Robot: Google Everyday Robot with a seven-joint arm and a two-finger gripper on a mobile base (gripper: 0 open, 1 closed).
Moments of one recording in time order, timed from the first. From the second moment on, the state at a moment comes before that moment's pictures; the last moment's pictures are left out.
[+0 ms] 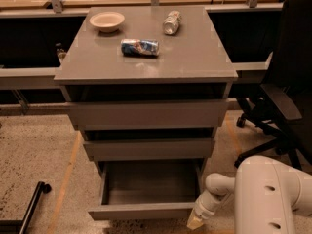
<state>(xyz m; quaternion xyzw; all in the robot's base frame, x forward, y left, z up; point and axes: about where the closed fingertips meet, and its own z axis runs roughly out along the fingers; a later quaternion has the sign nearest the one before) 0.435 -0.168 0.184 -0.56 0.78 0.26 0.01</state>
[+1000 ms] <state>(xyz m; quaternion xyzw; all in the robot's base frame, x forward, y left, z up) 0.493 -0.165 0.178 -0.60 0.77 0.20 0.05</state>
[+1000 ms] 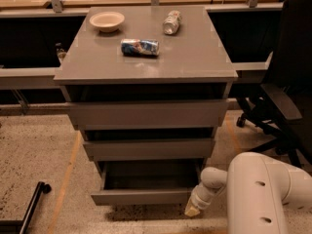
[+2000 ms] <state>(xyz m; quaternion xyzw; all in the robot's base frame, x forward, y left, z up) 0.554 -0.167 0.160 -0.62 0.76 0.16 0.10</state>
